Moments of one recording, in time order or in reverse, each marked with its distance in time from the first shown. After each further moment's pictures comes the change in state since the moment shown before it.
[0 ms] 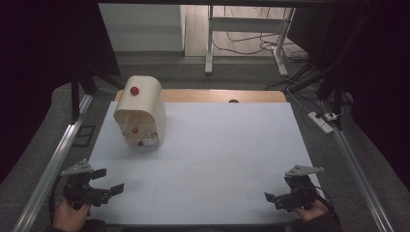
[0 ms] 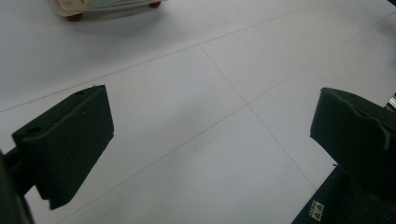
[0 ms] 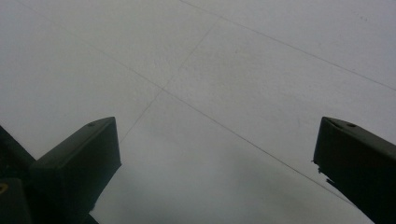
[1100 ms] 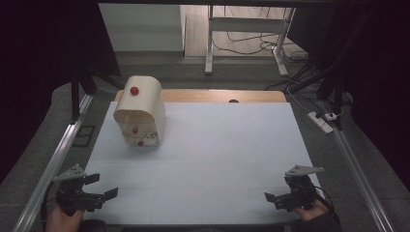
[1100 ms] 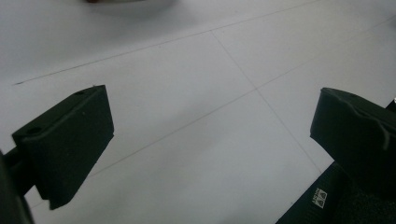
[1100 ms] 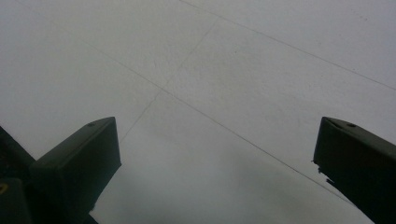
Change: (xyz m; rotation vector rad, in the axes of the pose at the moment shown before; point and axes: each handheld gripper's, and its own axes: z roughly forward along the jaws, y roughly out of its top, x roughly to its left) left arm 0.003 -0.015 -0.012 0.009 0.034 -0.025; right arm 0.000 0.000 0.000 0.001 -0.001 0.002
